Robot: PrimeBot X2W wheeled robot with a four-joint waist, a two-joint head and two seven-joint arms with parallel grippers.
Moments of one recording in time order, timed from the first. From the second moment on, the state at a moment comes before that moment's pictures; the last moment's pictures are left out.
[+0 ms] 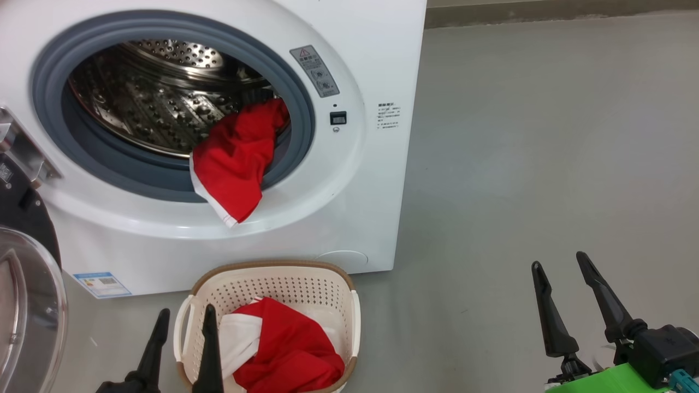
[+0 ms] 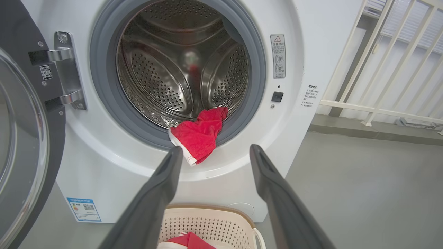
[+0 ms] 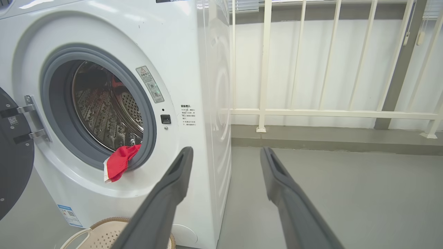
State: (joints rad) left arm 0.06 0.05 -0.06 0.07 -0.28 0.04 -0.25; right arm 0.10 -0.04 -0.02 -0.02 0.19 0.12 -0.26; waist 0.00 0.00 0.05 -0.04
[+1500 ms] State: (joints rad) left arm -0.41 0.08 -0.05 0.23 -0.31 0.06 -0.25; right arm -0.04 -0.04 0.03 -0.03 0.22 0.12 -0.26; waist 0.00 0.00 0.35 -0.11
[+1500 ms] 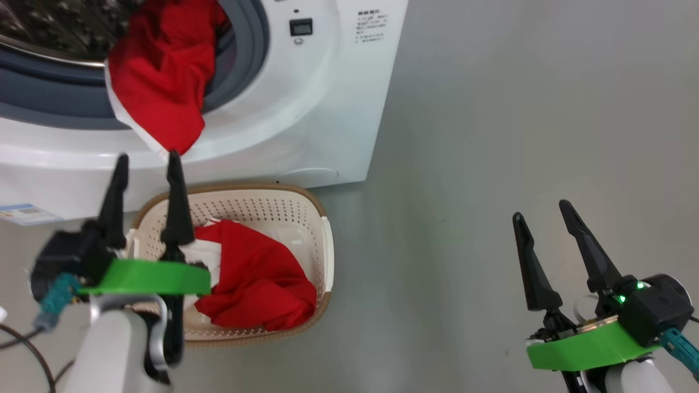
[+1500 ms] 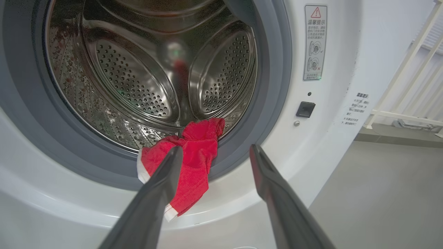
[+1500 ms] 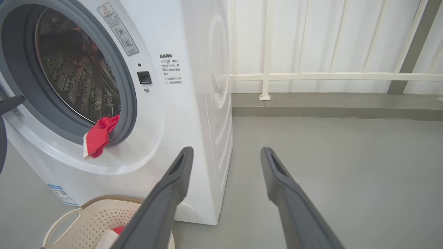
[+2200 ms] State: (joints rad) left arm -0.78 0.18 0.03 0.43 -0.39 0.04 -0.16; right arm -0.12 -0.04 0.06 -0.03 0.23 0.12 -0.26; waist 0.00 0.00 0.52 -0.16
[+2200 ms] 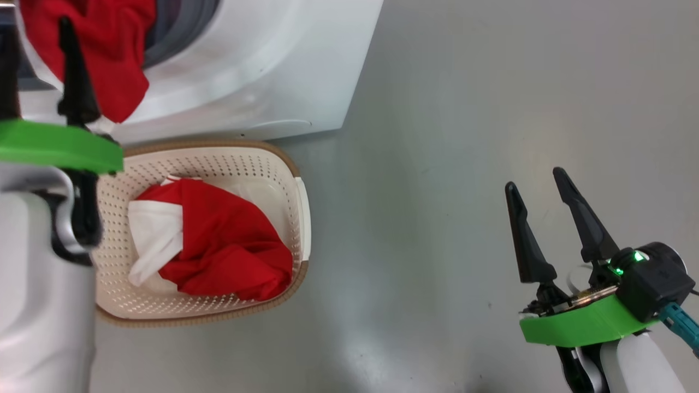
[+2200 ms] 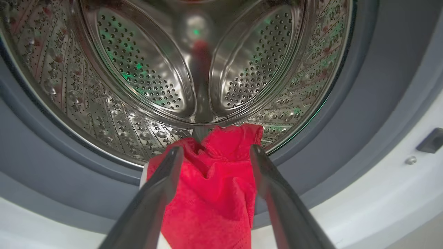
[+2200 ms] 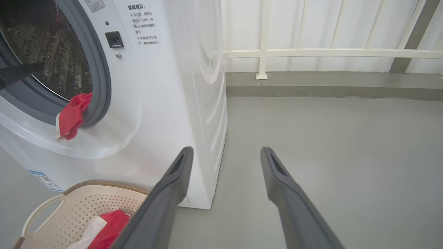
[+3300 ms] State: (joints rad) left arm -1.22 0.31 -0.02 0.98 -0.44 0.03 0.35; right arm -0.17 -0.04 0.14 0.02 0.23 0.12 -0.26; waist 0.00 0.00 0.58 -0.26
